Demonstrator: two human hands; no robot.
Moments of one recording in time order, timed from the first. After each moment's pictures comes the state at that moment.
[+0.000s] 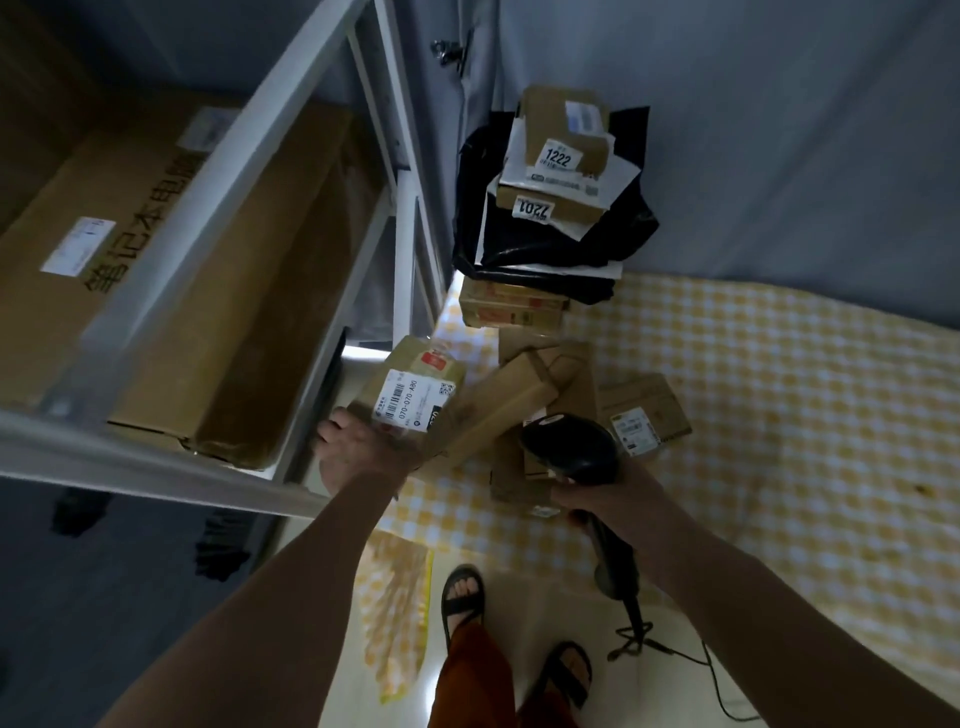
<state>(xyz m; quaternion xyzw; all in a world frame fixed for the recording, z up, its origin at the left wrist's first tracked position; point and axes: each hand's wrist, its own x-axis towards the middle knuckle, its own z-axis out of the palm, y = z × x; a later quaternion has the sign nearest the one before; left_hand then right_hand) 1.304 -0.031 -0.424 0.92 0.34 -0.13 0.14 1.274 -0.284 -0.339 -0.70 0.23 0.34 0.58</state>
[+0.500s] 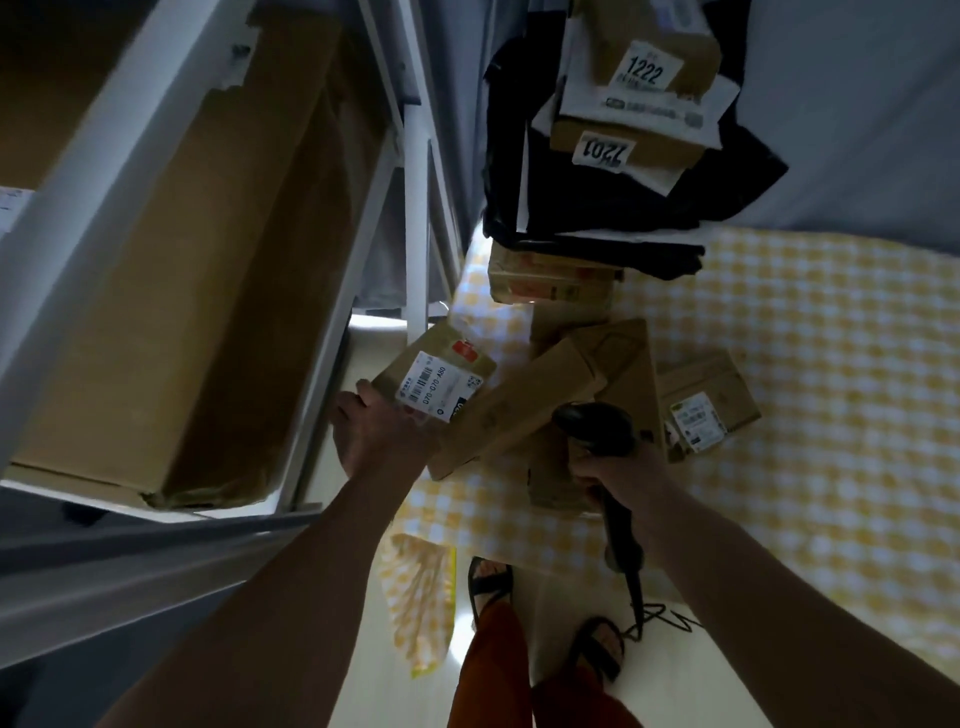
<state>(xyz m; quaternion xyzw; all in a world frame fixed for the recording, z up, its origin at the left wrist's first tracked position) 1.345 -0.002 -0.480 0.94 0.28 -0.13 0.13 1.336 -0.238 -0.430 -0.66 0.38 0.36 0.54</state>
